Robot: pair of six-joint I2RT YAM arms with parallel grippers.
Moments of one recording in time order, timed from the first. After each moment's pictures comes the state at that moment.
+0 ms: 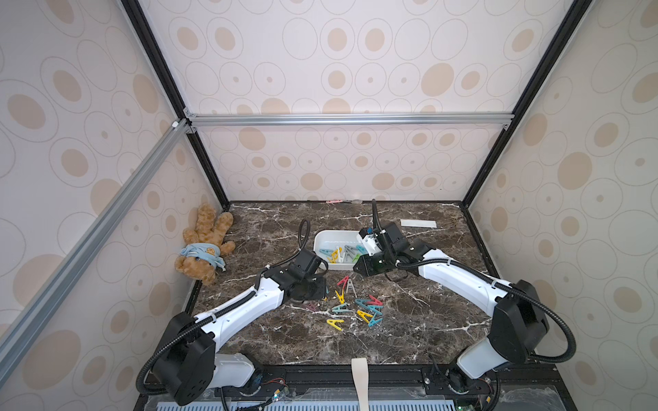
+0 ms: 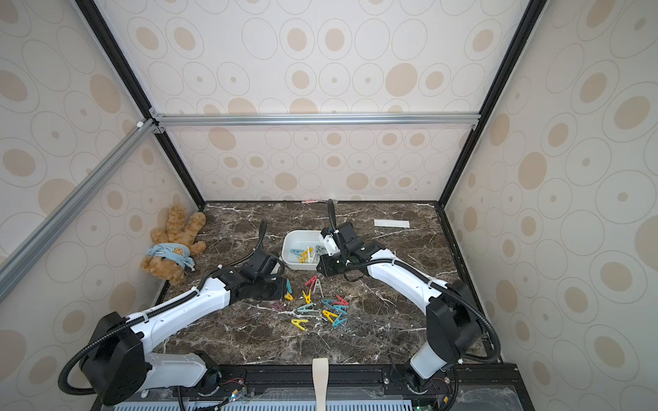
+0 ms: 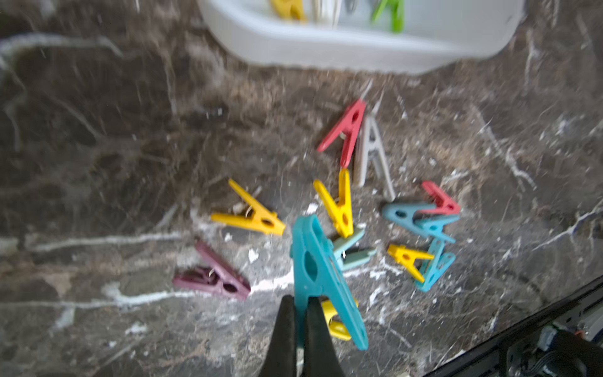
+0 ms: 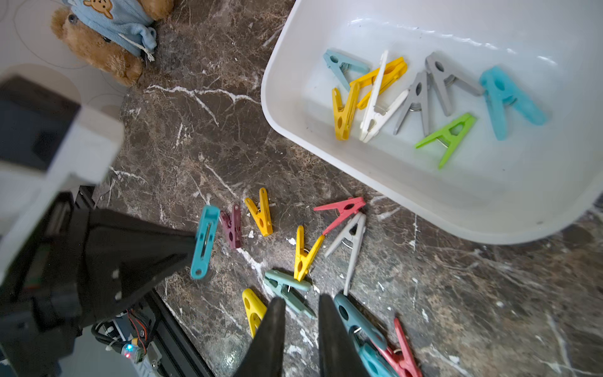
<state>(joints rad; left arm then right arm) -0.61 1.36 0.94 -0.61 0.09 -0.56 0.63 1.53 1.19 -0.57 -0.30 0.35</state>
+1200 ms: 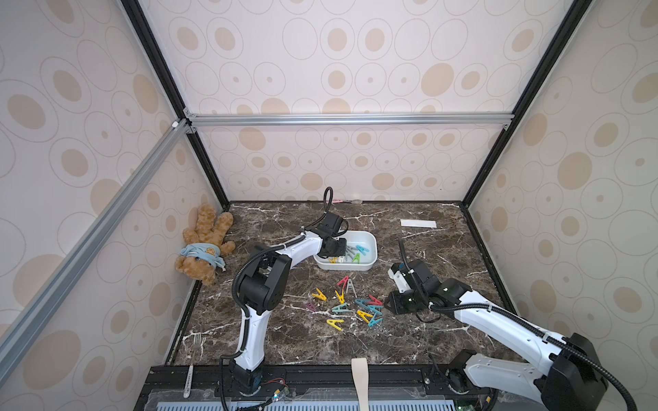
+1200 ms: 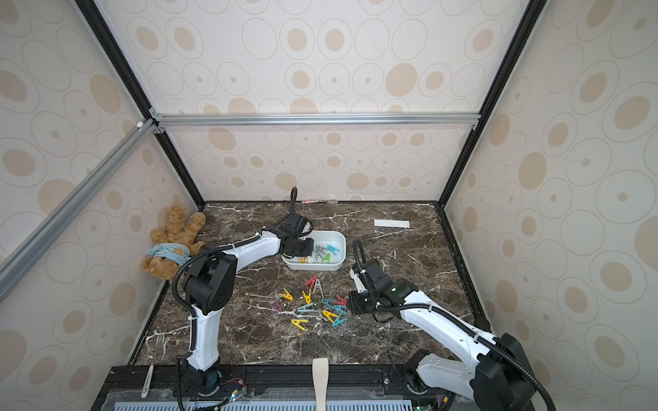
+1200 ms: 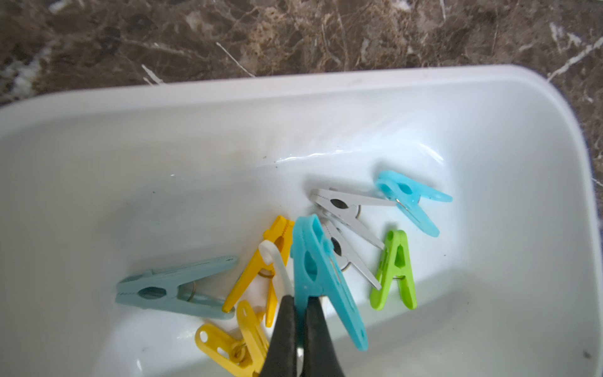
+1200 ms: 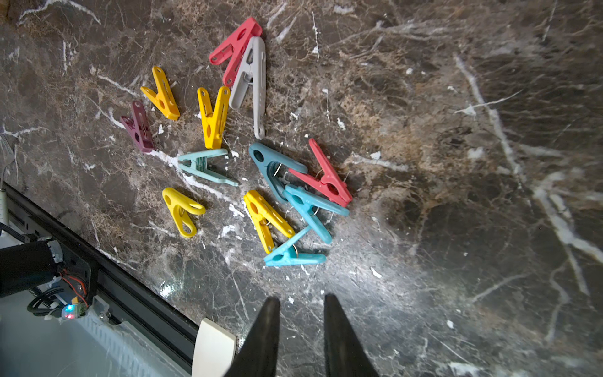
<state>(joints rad) -0.51 2.08 1.54 -0.46 0.07 -0.38 0.63 1.13 0.74 -0.66 -0.20 0.48</state>
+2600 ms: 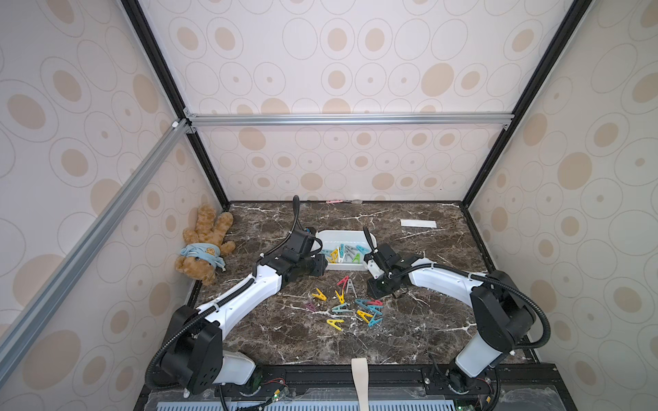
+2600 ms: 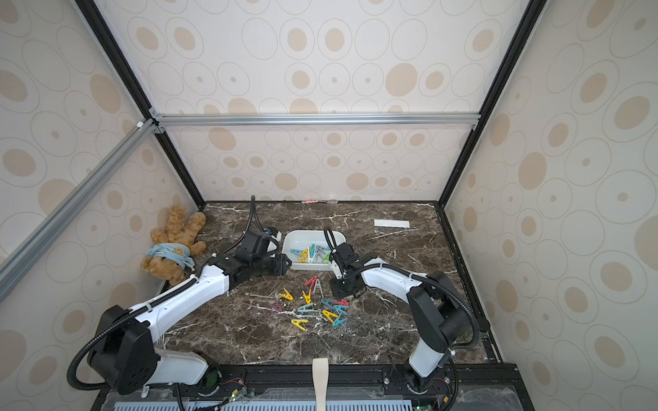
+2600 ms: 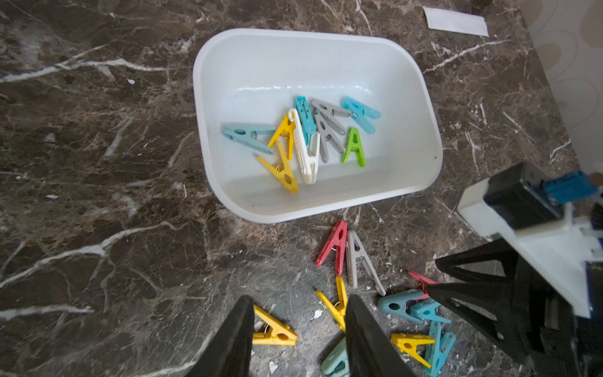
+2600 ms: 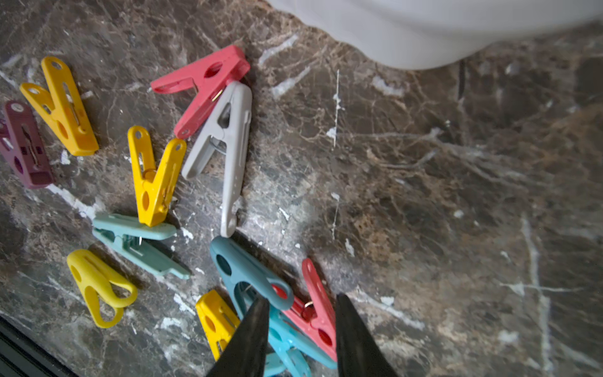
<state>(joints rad) -0.51 1.35 0.95 -0.45 0.06 -0.39 0.63 1.69 1.05 -0.62 -0.16 0.21</state>
